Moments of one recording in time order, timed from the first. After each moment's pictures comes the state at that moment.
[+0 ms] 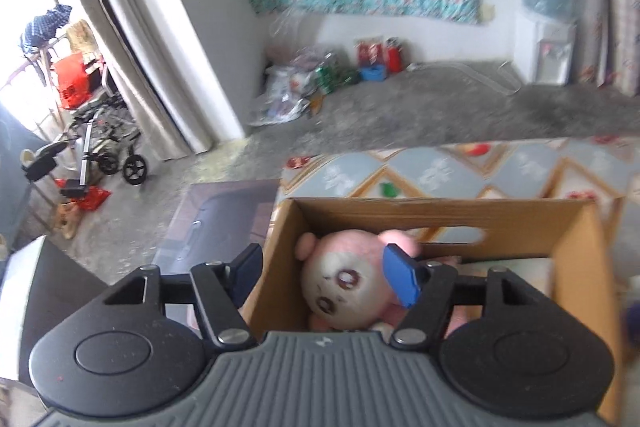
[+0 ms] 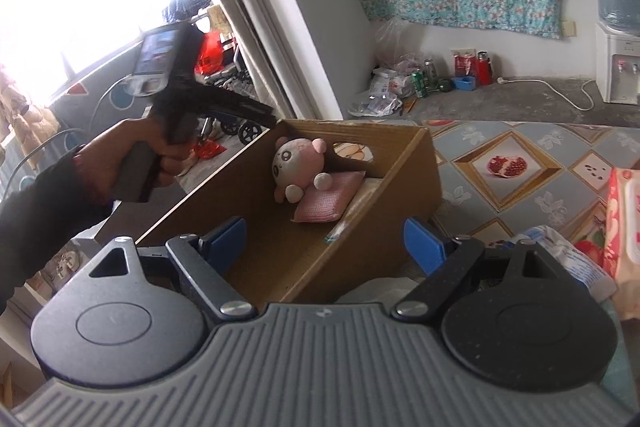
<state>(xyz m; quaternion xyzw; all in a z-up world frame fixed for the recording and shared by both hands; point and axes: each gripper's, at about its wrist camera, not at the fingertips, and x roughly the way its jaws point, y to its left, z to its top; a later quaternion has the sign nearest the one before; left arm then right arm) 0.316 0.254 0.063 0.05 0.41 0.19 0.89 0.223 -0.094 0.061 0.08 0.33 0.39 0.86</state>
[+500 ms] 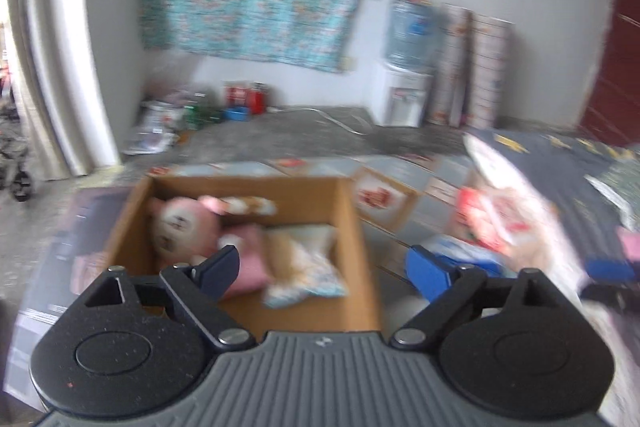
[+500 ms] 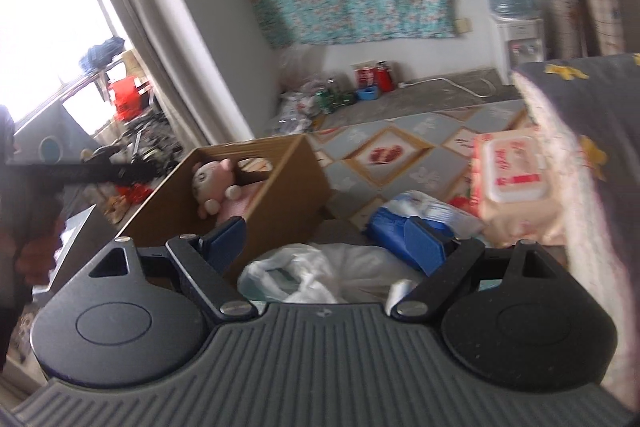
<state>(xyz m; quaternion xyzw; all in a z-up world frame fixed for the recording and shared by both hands) 0.181 0.144 0.091 -0.03 0.35 -0.01 0.94 0.173 -0.202 0.068 0.12 0.33 0.24 0.91</state>
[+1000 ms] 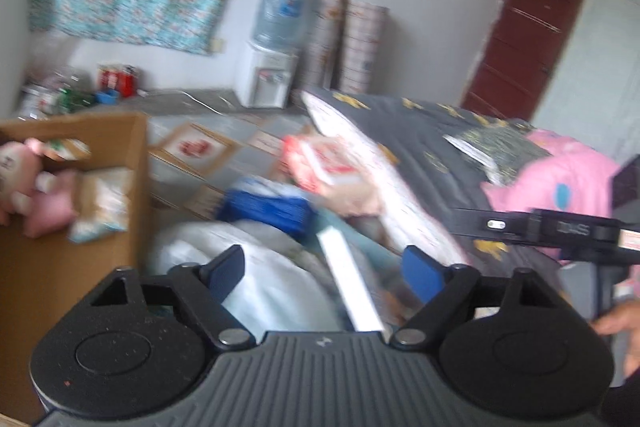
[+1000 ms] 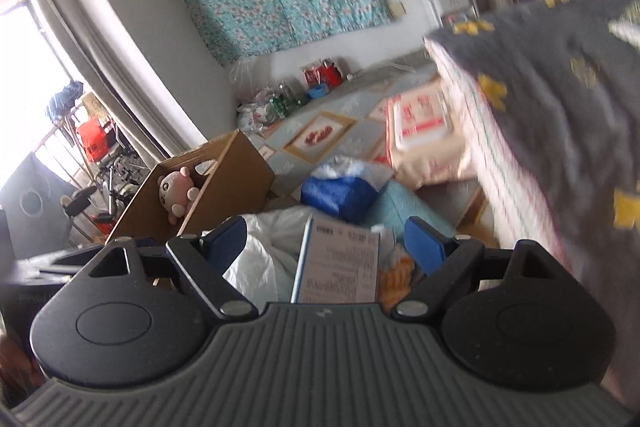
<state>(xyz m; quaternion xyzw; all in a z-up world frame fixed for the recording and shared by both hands) 0.123 0.012 0.028 -0.08 0.35 -0.18 0.92 0.134 -0.281 0.020 0.22 0.37 0.18 0.89</state>
